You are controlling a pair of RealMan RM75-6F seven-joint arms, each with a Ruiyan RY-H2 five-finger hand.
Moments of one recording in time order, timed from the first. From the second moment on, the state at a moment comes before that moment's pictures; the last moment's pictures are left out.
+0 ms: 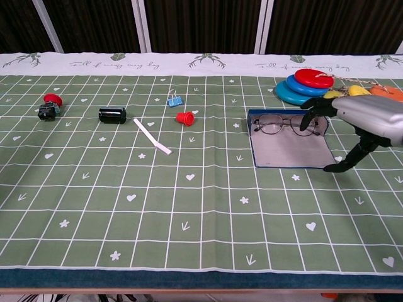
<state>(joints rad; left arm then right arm) -0.07 -0.99 -0.05 -1.63 1.50 1.51 -0.03 0.57 -1.54 0.07 -1.35 -1.34 1.07 -0.16</state>
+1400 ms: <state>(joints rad) -0.07 -0.99 -0.06 -1.63 1.49 1.51 -0.03 0.57 -1.70 0.11 -1.15 -1.32 1.05 -0.15</state>
